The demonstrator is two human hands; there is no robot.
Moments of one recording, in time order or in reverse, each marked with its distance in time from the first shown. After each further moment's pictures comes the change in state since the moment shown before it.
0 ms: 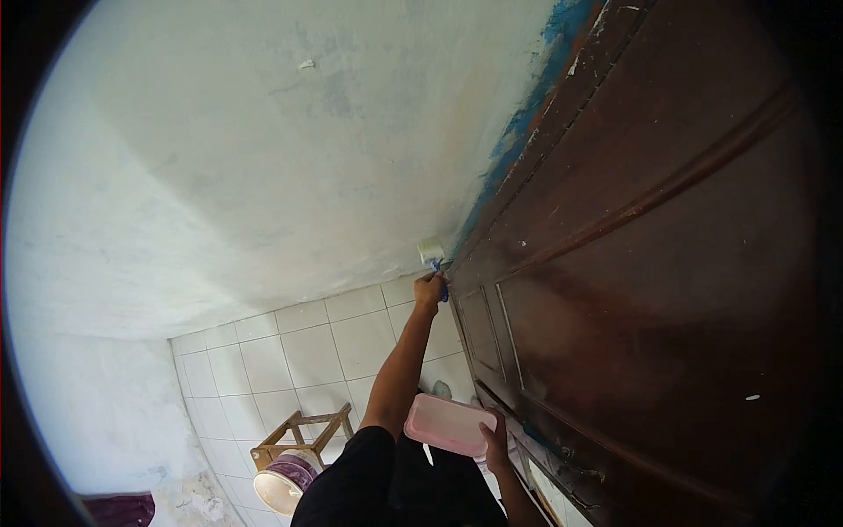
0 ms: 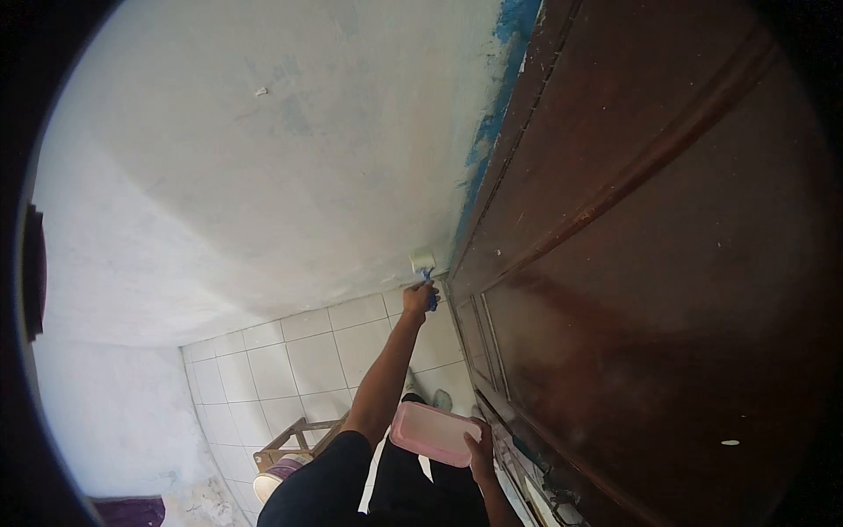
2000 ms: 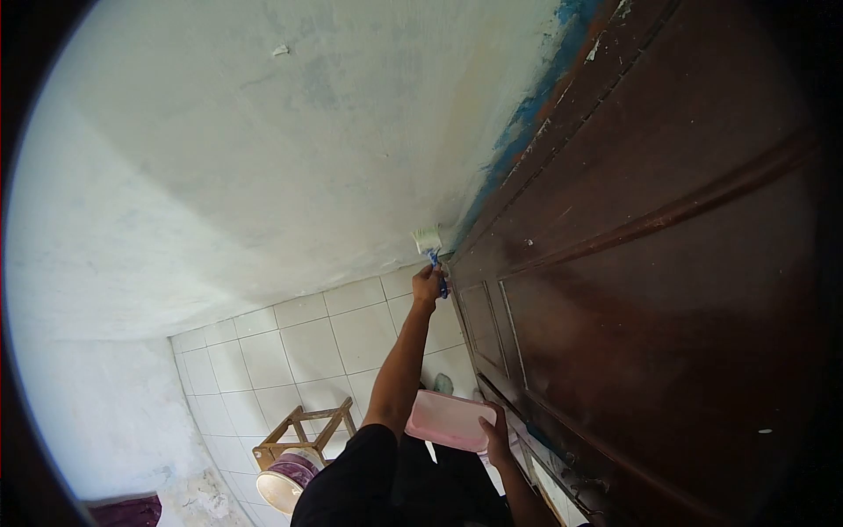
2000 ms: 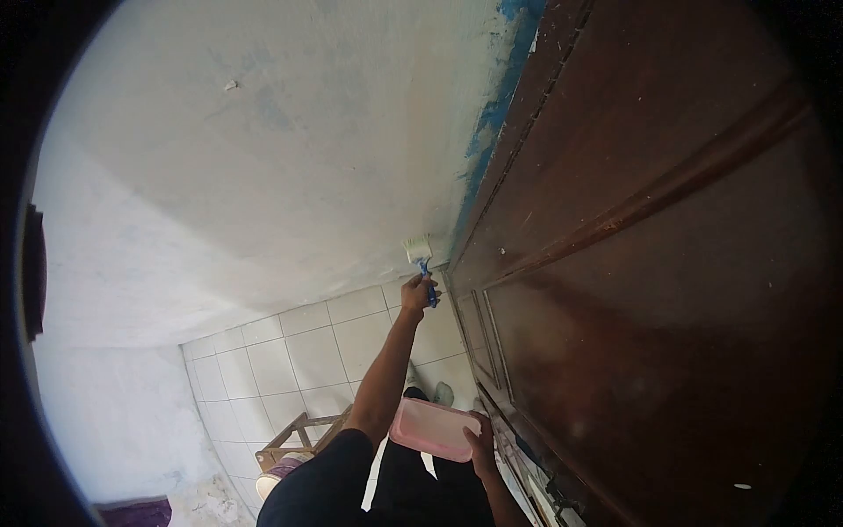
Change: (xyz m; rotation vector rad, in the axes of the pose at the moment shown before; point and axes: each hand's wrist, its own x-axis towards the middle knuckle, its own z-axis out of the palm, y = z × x) left_hand 0.020 -0.030 -0.017 -0.094 -0.144 0.002; right_hand 0.014 0.000 0.008 -0.012 -0.018 0.031
